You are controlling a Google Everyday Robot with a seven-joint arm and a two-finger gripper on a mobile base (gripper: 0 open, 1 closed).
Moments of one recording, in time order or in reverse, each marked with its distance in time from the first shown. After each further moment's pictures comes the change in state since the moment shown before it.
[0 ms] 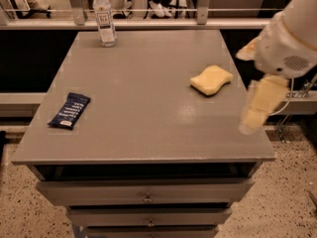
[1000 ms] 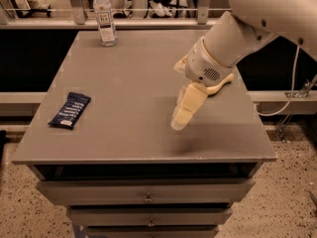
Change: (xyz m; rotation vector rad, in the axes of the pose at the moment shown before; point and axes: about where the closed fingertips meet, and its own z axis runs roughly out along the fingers) arm -0.102 -0.020 0.101 -0.129 -0.250 -0.039
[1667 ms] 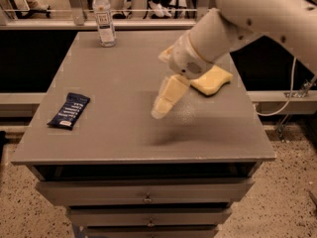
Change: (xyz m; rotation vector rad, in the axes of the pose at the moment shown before) arm -0.043 -0.021 0.018 0.036 -0.113 -0.041
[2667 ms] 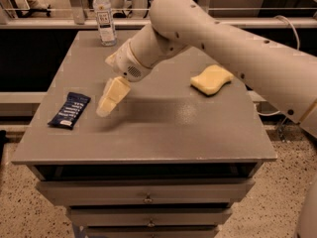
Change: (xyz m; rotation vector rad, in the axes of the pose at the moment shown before) arm -0.099 -0.017 0.114 -0.101 -0.189 -0.067
